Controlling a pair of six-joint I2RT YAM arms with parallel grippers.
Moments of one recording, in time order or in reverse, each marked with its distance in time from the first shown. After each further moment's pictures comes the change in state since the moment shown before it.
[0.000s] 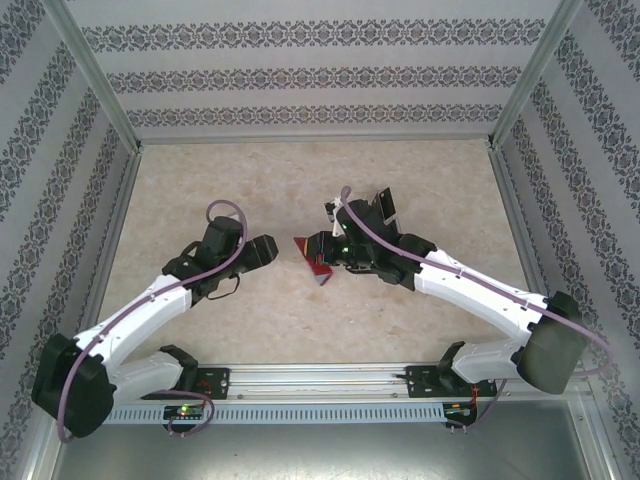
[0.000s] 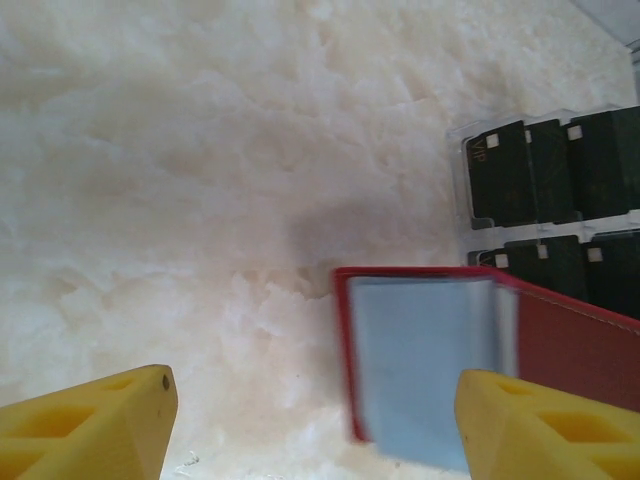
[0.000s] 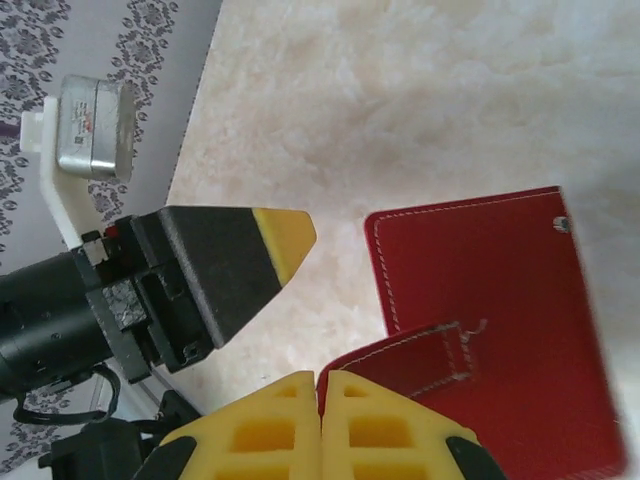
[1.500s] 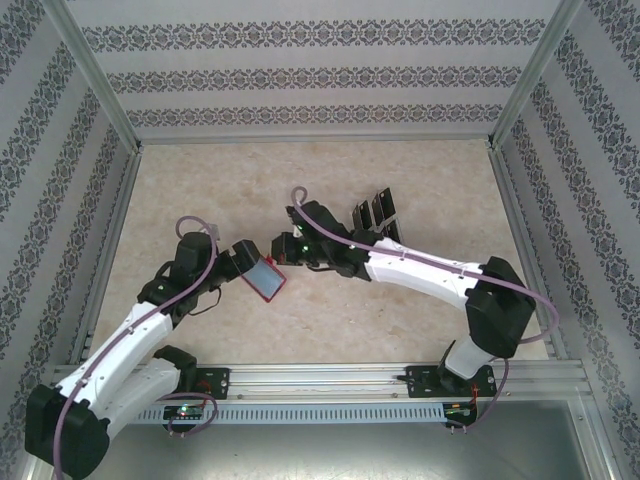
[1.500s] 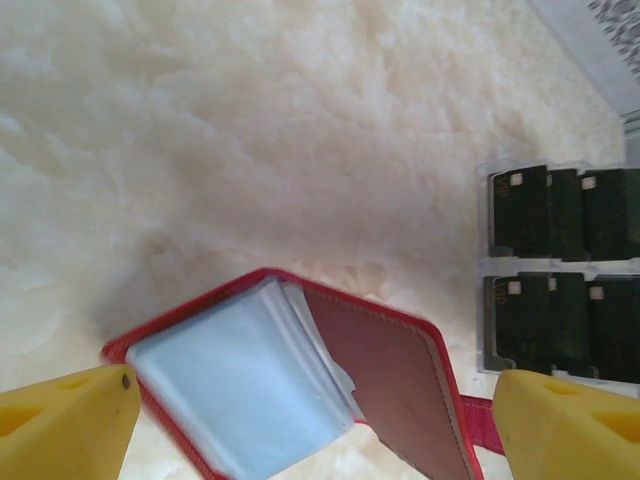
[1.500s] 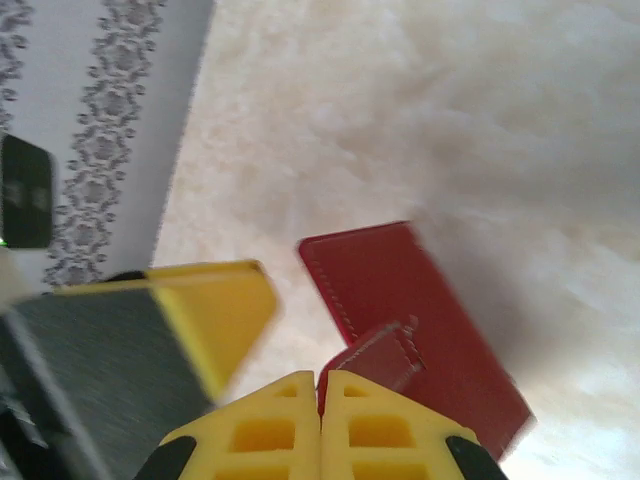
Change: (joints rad) left arm 0.131 -0.171 -0.137 -0.028 0.063 -0.063; right arm 0.063 0.267 0.043 0.182 0.008 0.066
